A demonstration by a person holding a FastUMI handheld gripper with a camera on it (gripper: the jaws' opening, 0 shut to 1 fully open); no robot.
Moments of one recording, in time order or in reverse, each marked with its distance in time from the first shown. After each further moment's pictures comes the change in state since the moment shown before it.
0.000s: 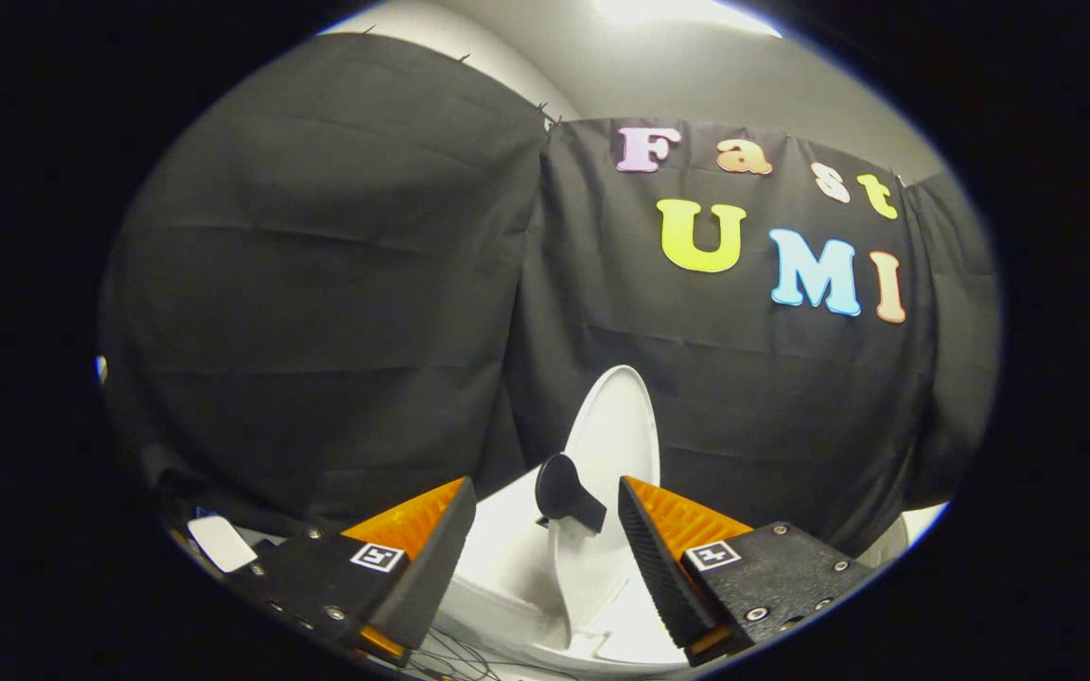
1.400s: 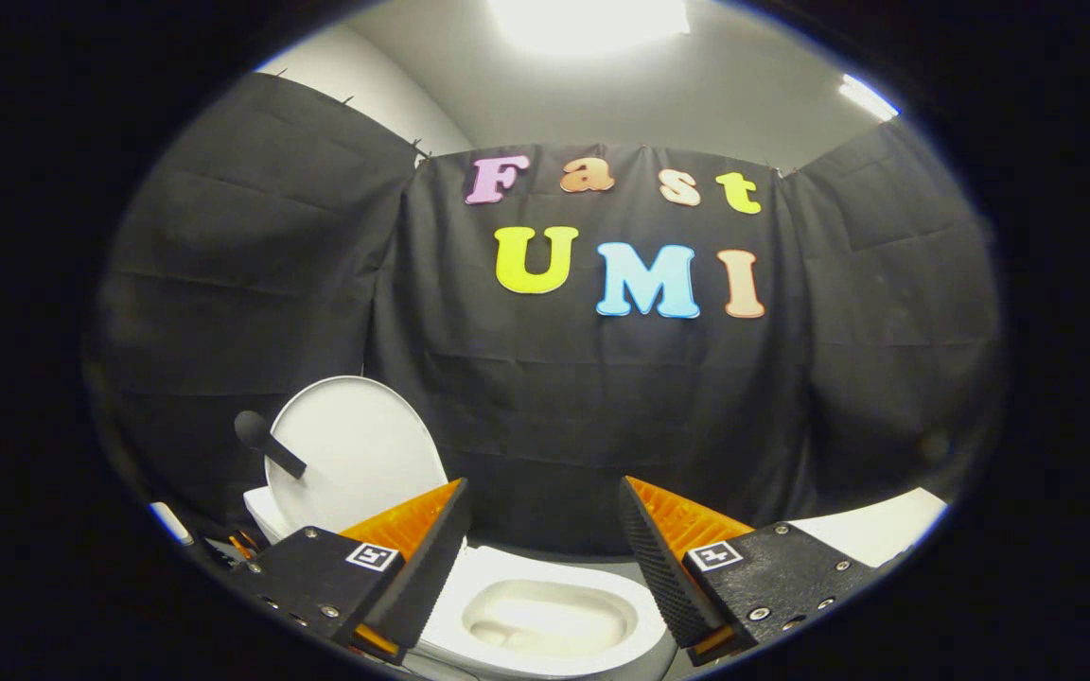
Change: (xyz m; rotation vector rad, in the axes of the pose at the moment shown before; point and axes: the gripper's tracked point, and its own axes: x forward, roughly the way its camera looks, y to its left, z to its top) arm -0.149 -0.310 -0.018 0.035 -0.065 -0.329
